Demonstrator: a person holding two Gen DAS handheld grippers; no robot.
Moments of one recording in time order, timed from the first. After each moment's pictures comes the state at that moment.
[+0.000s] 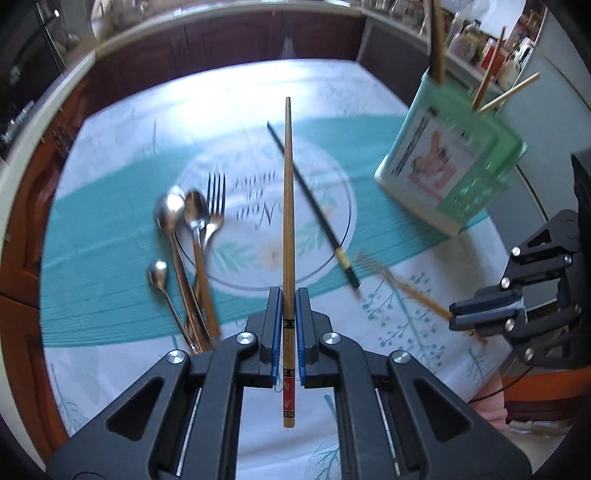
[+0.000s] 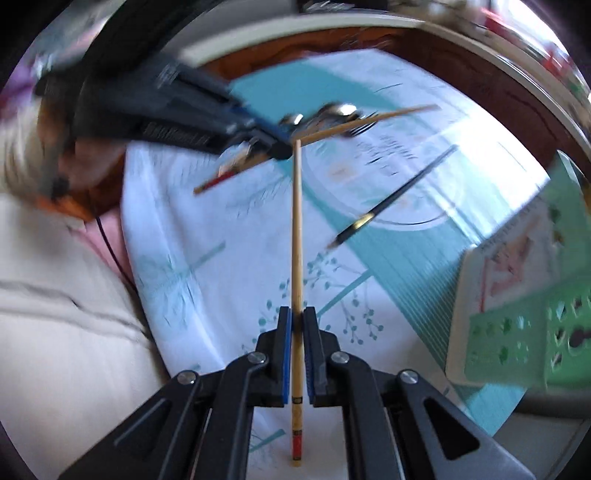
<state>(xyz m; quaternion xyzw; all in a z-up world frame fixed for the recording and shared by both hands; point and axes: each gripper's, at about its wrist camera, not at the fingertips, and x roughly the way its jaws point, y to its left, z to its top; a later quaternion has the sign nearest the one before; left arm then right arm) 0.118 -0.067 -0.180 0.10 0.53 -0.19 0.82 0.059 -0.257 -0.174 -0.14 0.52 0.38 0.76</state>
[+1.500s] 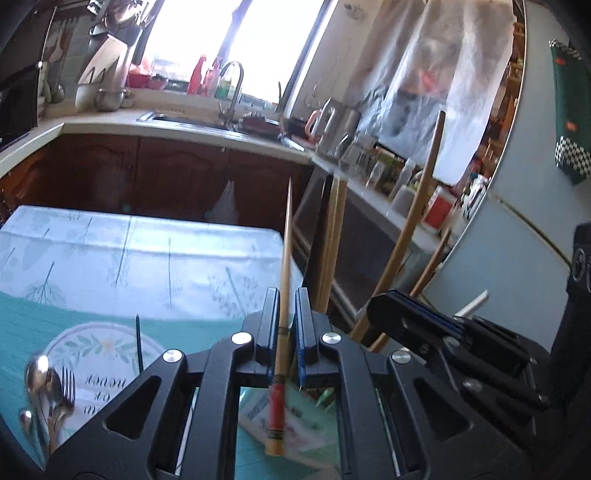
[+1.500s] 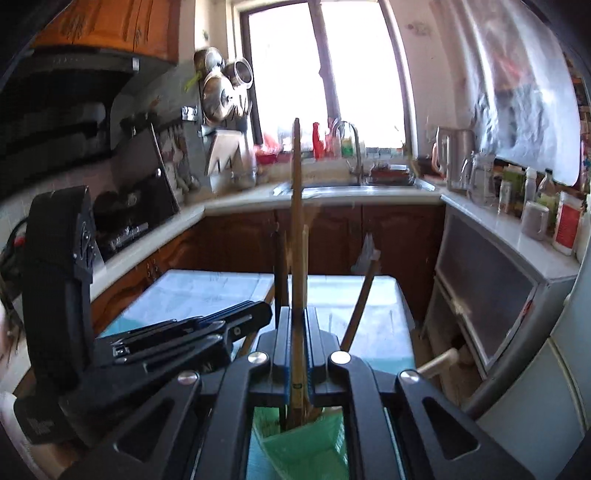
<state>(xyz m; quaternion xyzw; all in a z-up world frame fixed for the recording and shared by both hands) 0.208 -0.203 -0.136 -0.08 0.31 -0.28 0.91 0.107 -0.349 -0.089 0.05 0.26 0.06 0.96</state>
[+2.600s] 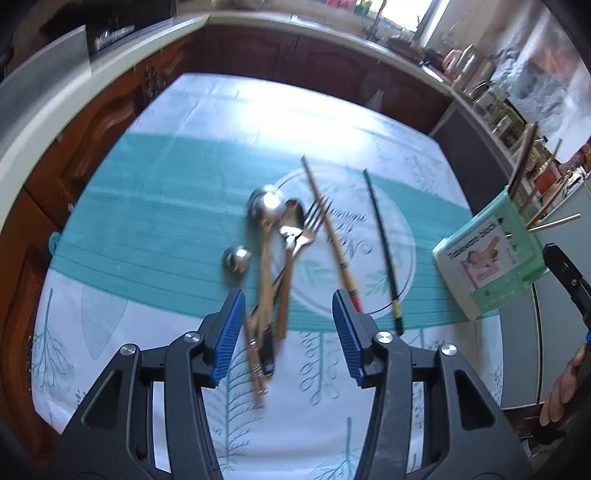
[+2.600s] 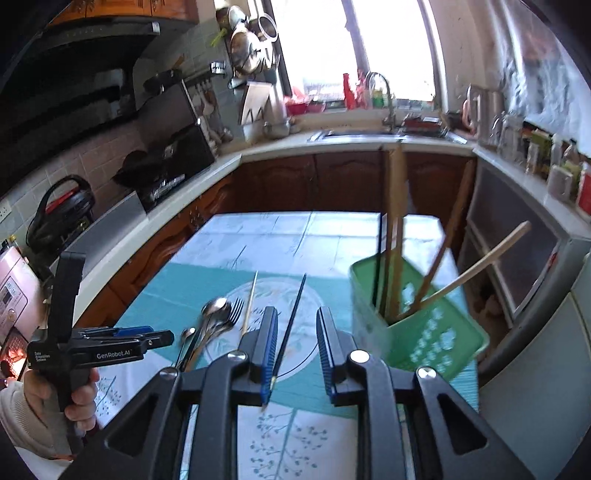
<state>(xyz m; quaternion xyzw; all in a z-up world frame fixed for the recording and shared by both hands) 0.152 0.045 -0.201 -0.08 0.52 -0.08 0.85 0.066 -0.277 -0.094 0.06 0.36 0.12 0.92</state>
